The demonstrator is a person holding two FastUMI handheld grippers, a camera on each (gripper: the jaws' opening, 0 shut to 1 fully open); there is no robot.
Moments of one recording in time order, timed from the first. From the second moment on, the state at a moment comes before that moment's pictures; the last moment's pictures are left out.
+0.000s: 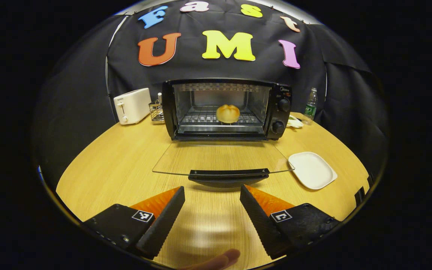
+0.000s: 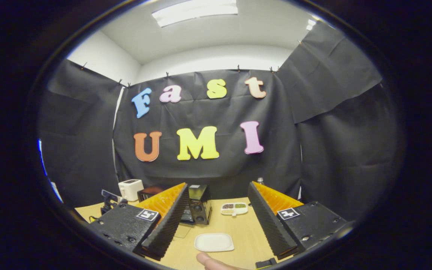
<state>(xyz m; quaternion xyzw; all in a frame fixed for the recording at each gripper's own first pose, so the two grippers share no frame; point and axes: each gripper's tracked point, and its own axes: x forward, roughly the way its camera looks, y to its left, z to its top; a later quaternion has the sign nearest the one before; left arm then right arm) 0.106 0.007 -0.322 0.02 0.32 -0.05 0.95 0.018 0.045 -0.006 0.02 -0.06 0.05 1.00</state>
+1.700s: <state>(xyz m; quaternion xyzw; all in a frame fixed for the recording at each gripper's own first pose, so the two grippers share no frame) 0.170 -0.007 -0.305 0.03 0.30 -0.06 0.95 0.025 0.010 -0.040 0.05 -0.04 0.04 1.00</state>
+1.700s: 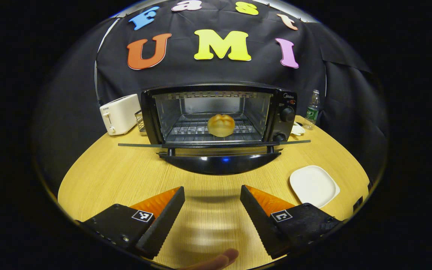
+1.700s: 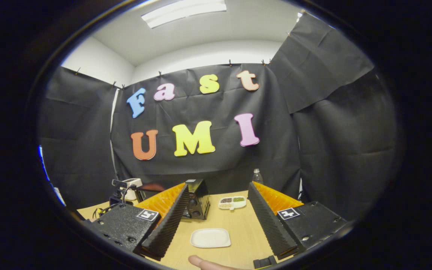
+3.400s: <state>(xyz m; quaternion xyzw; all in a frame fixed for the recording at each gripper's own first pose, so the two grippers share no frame) 0.124 0.012 -0.056 0.00 0.05 -0.04 1.00 0.013 0.016 -0.036 0.02 -0.03 0.02 1.00</state>
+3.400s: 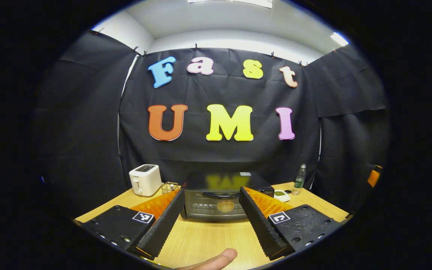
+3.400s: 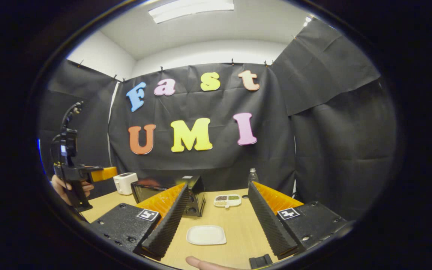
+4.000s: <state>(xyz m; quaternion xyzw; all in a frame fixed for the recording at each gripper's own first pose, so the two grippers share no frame) 0.017 0.015 -0.047 -0.01 0.02 -0.03 1.00 -0.009 0.026 -0.029 0.02 -0.03 0.02 1.00</state>
